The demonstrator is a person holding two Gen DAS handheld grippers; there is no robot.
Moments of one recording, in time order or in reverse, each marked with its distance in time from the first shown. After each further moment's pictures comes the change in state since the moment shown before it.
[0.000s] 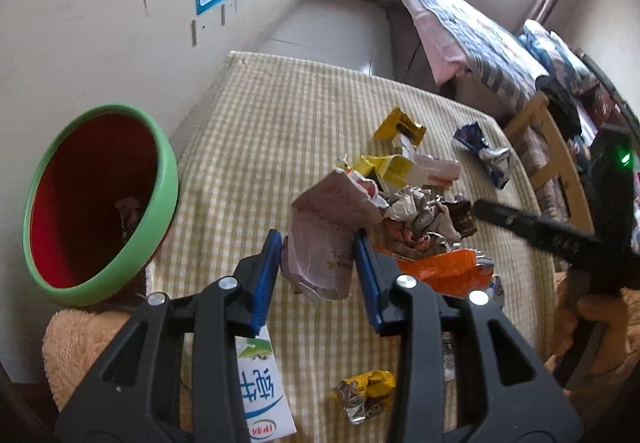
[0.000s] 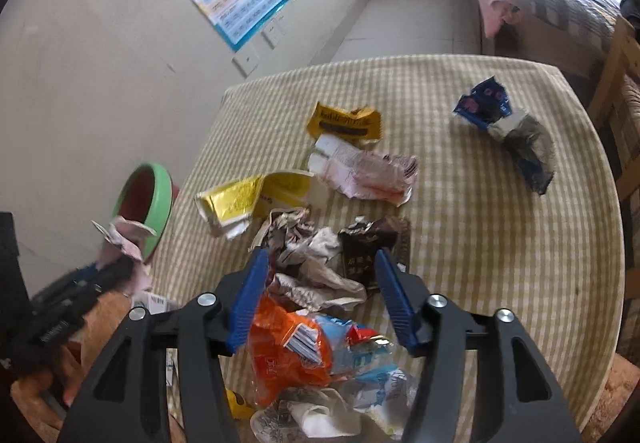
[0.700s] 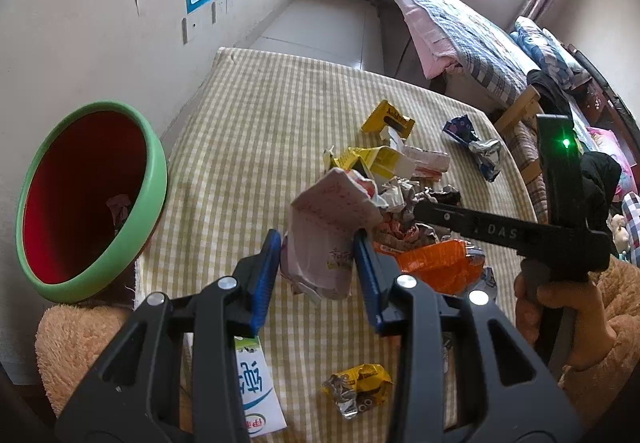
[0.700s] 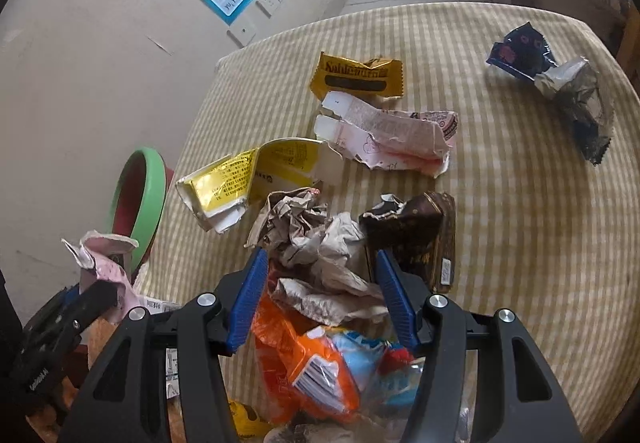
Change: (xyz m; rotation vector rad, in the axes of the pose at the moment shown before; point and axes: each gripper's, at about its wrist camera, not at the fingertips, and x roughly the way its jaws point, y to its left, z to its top) left arm 0.007 -0.012 -0.007 0.027 0.017 -0.024; right arm 0.043 -0.013 0.005 0.066 0.112 0.053
